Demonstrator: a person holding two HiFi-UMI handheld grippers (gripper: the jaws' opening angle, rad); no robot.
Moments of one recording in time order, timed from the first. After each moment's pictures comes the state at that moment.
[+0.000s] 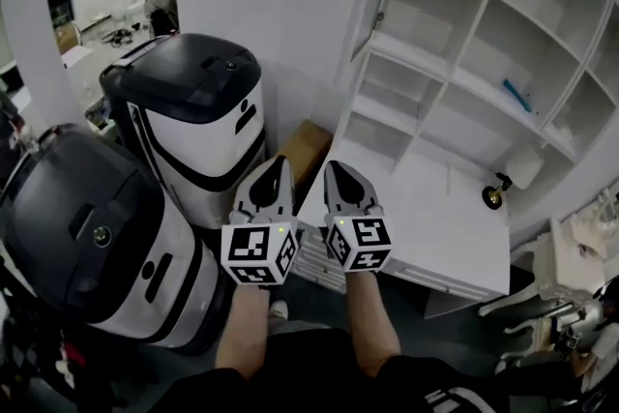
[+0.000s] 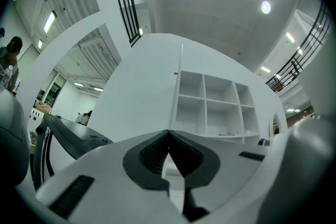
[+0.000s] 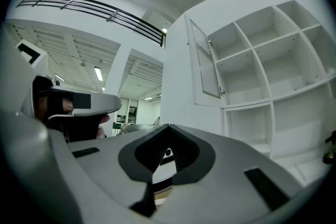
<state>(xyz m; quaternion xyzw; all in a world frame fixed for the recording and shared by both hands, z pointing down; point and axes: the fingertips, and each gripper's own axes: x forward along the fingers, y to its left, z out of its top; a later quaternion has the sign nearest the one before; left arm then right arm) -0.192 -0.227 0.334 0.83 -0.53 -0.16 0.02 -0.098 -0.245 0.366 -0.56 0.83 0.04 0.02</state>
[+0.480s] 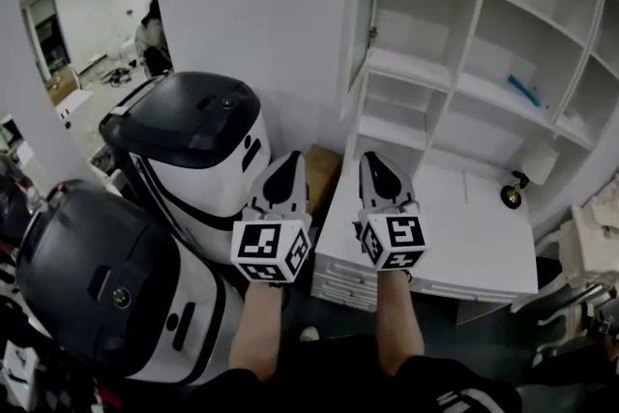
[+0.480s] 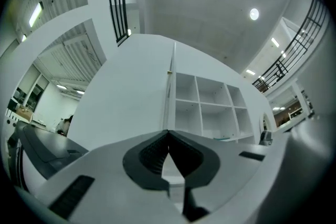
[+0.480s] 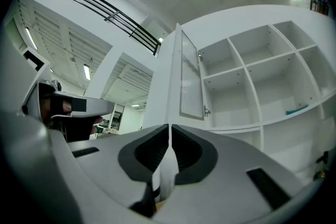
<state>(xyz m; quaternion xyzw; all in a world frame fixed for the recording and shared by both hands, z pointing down) -0.171 -0.305 0.287 0.87 -0.47 -0.16 -0.02 -0.047 -0.306 0.307 -0.62 0.78 0.10 0.04</state>
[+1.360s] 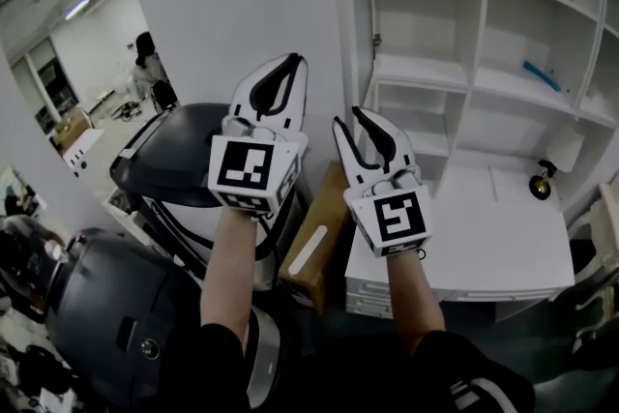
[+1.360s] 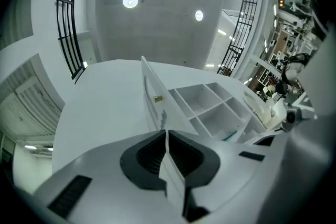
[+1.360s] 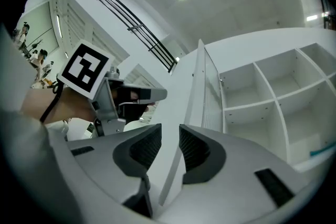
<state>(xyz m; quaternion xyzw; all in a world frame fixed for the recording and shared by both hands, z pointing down) -0.146 -0.401 0.116 0.87 -0.38 -0.14 -0.29 -0.101 -0.367 0.198 -0.57 0.77 0.26 0.08</state>
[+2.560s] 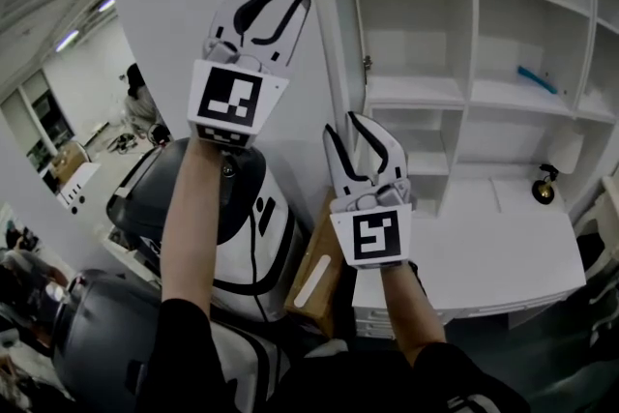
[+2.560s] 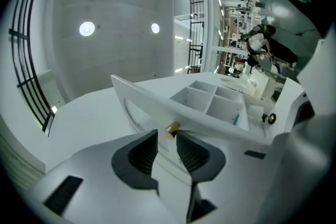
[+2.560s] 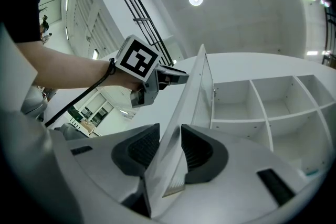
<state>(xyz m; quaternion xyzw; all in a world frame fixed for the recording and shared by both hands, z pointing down) -0.094 -0.436 -0.005 0.80 -0.30 -0.11 -0.51 -0.089 -0.403 0.171 -0.63 0.70 0.34 0.05</state>
